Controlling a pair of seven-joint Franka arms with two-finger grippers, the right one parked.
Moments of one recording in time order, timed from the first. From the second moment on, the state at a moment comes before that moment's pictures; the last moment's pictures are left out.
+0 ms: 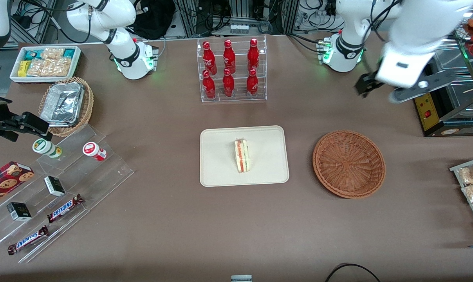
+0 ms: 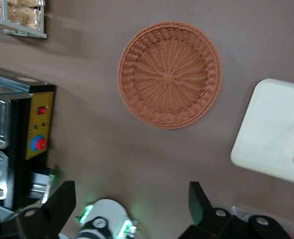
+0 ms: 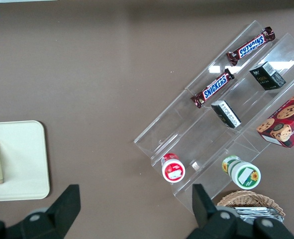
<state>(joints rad) -0.09 -0.08 -0.21 -1.59 0.13 1.33 -0.50</state>
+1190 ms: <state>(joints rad) 0.09 -0.11 -0.14 -1.59 0.03 1.31 -0.04</state>
